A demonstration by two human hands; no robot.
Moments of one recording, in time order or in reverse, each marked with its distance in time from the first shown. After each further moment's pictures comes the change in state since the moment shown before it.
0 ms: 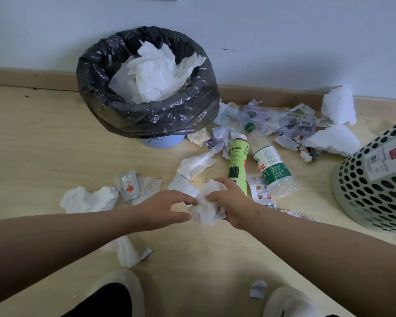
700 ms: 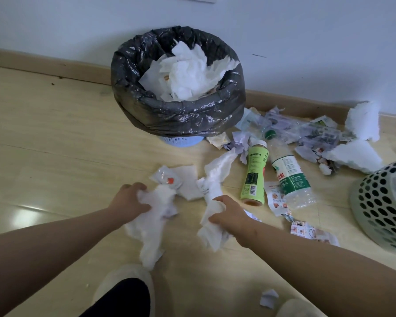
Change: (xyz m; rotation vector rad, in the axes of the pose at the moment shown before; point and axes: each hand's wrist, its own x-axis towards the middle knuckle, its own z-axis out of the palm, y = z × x) left_hand -0.030 -0.099 -0.017 -0.033 0.399 -0.617; right_hand 0.007 0.027 0.025 -0.410 -0.085 -0.033
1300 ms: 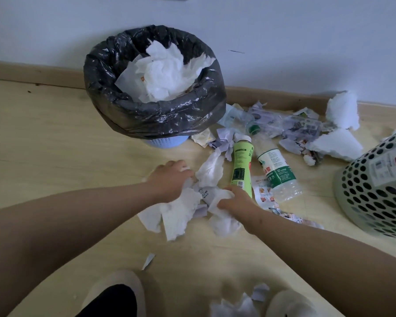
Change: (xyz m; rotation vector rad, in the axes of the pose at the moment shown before) left_hand 0.019 0.115 0.021 0.635 -0.005 0.627; right_hand 0.001 0.000 -0.042 0.018 0.157 -0.037
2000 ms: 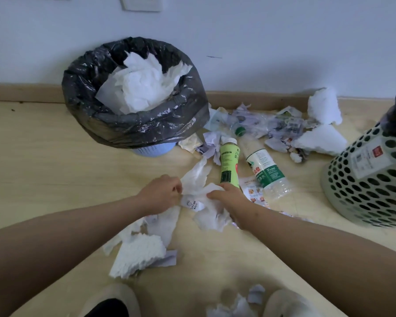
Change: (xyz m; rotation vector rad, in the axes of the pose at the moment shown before) left_hand -0.004 0.010 0.002 -0.339 -0.032 -0.018; right_hand -0.003 -0.013 -0.013 0.240 -0.007 0.053
